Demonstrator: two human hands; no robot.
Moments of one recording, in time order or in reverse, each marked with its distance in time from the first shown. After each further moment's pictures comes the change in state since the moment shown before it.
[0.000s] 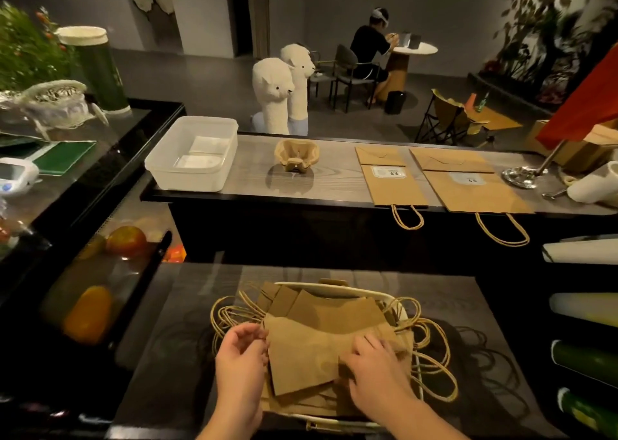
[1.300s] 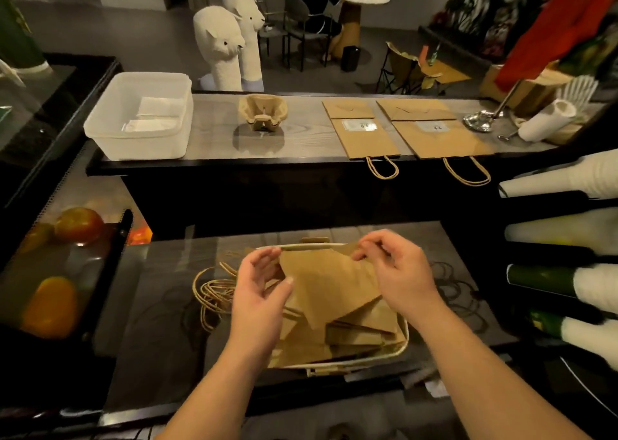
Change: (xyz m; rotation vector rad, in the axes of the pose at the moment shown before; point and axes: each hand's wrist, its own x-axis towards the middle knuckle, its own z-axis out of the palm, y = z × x) left_hand -0.013 0.021 0.011 0.182 -0.459 0.330; right_hand -0.014 -0.018 -0.092 0.778 0.644 0.210
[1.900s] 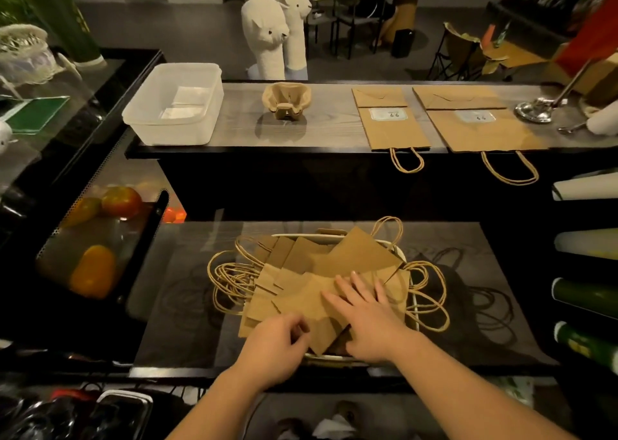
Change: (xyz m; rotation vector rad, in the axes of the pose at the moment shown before) left_hand -0.021 -0.067 -0.004 0.996 -0.361 -0.135; right_hand -0.025 0.086 0.044 -0.823 -0.951 -0.153
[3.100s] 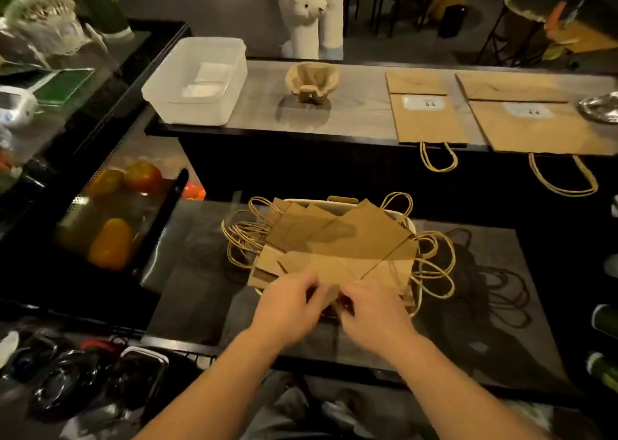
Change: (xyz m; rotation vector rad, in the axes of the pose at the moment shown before) left_hand 0.038 0.021 -0.005 0.073 0.290 0.106; right_hand -0.001 -0.013 -0.035 0.292 0.277 0.000
